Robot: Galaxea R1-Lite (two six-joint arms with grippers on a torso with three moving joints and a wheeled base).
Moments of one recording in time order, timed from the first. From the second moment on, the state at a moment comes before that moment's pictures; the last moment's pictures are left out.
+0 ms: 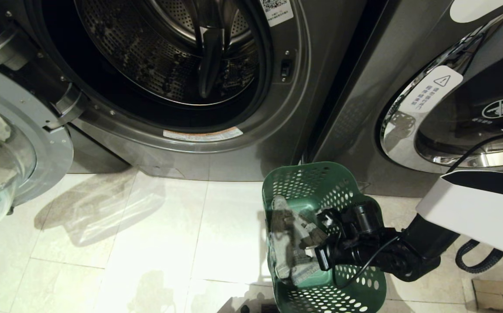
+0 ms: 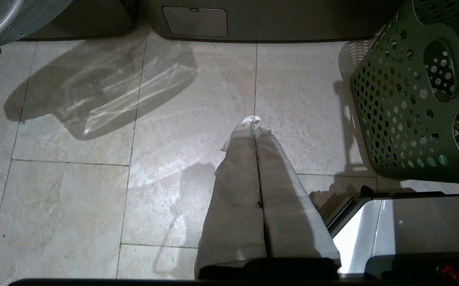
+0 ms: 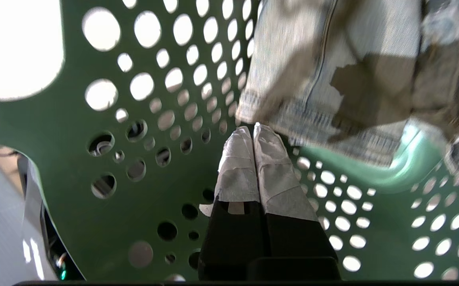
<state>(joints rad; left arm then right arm) 0.00 0.00 0.00 0.02 -0.02 0.05 0.37 2.27 -0.83 -0.71 0.35 -0.01</state>
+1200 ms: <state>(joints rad) 0.00 0.00 0.00 0.02 -0.02 0.05 0.38 2.44 -1.03 -0.65 0.26 -0.02</state>
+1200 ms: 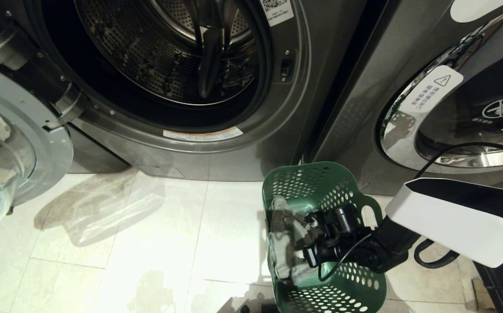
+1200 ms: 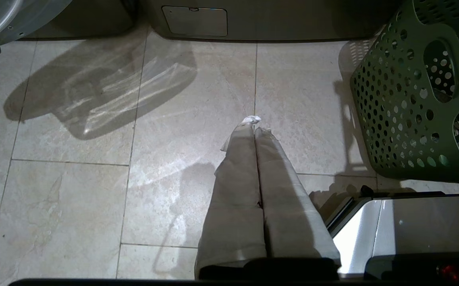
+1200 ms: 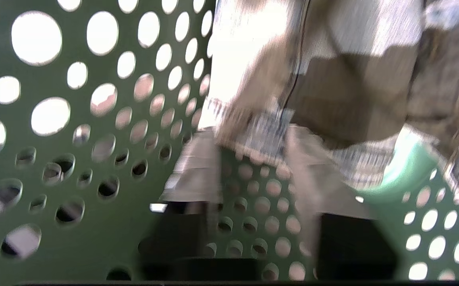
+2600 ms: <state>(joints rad) 0.00 0.00 0.00 0.02 -0.02 0.05 0.38 2.51 -1.14 -0.54 0.05 0.07</state>
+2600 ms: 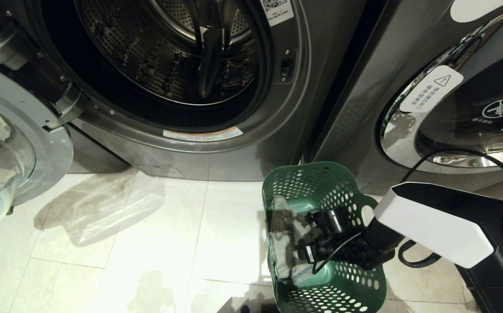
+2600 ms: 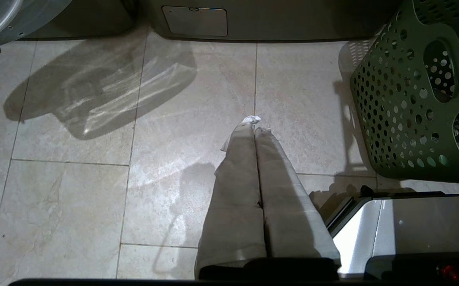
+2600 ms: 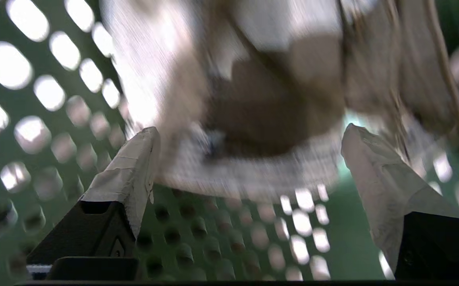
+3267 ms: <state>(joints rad) 0.00 0.00 0.00 0.02 -0.02 0.05 0.37 2.49 -1.11 -0.44 0.04 0.03</state>
